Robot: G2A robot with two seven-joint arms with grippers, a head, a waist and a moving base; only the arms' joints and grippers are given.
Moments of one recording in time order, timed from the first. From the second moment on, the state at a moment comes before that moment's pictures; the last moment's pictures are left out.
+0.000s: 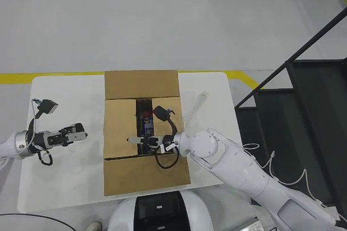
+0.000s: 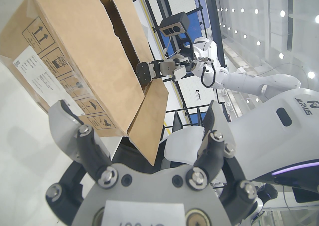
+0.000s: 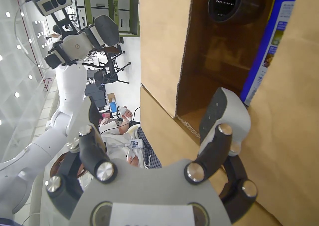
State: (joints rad) left arm 1.19 -0.67 -1.32 -1.43 -0.51 -0.59 -1.23; right arm -1.02 -1.17 0.73 -1.61 0.12 0.15 0.59
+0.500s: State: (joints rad) left arm 1.19 -0.67 -1.32 -1.43 -0.51 -0.59 -1.23; right arm -0.96 -1.23 0.67 -1.53 0.21 0.07 0.64
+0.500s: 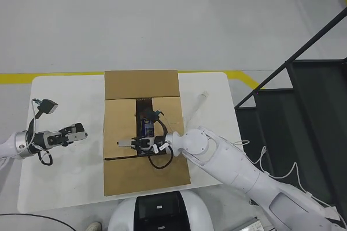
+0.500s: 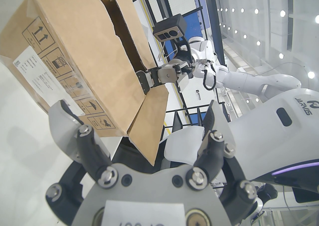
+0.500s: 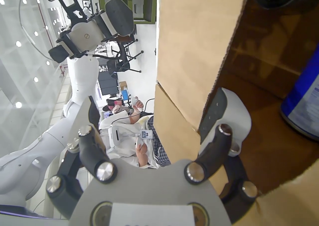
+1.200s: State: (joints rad) left arm 1.19 -0.67 -1.32 -1.43 -0.51 -0.59 -1.23; right arm -0.94 -1.26 0.67 -1.63 0.14 0.05 0.65
